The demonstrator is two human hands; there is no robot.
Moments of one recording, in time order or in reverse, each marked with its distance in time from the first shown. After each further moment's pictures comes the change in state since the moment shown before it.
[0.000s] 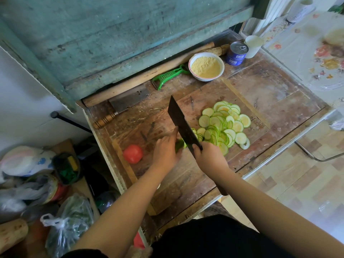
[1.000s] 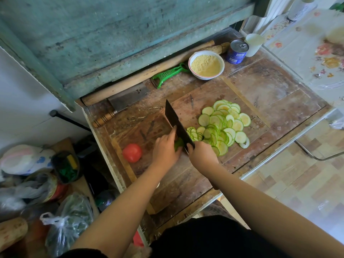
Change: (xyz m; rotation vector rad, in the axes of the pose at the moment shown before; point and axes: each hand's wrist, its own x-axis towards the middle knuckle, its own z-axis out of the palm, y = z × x) left_hand -0.002 0.006 -0.008 -0.027 -0.010 -0.050; right_hand 0.014 -0.008 0.016 -0.046 -0.059 0.095
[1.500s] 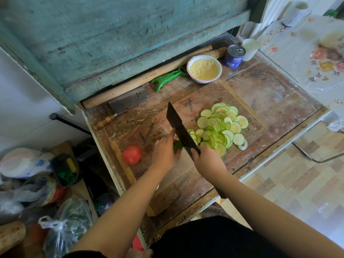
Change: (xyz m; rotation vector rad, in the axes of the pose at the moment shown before) left_hand 0.001 -0.002 0.004 -0.014 0.019 0.016; right_hand -0.022 0.012 -0.015 0.031 0.020 -0.072
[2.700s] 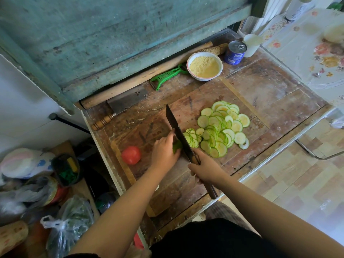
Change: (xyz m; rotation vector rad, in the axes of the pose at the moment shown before) left_hand -0.003 0.001 -0.005 -0.022 -0.019 -0.032; right_hand 0.001 0.015 0.011 0.368 -0.305 0.091
